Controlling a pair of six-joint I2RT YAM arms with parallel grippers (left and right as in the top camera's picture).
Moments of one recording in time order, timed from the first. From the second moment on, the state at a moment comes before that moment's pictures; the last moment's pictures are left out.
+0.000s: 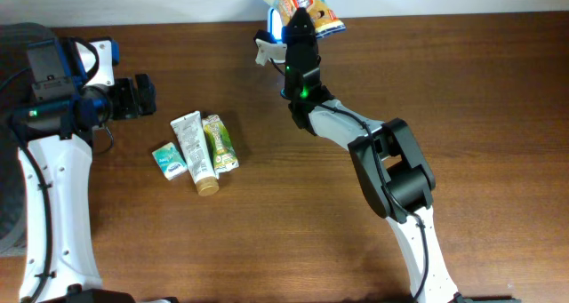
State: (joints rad) left arm 0.21 1.53 1.54 -0.89 0.17 0.06; right arm 0.48 2.42 1.69 0.79 0.57 -1.79
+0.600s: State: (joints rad) left arm 0.21 1.53 1.54 -0.90 0.17 0.06; right arm 0.58 2.28 1.68 0.48 0.66 -1.76
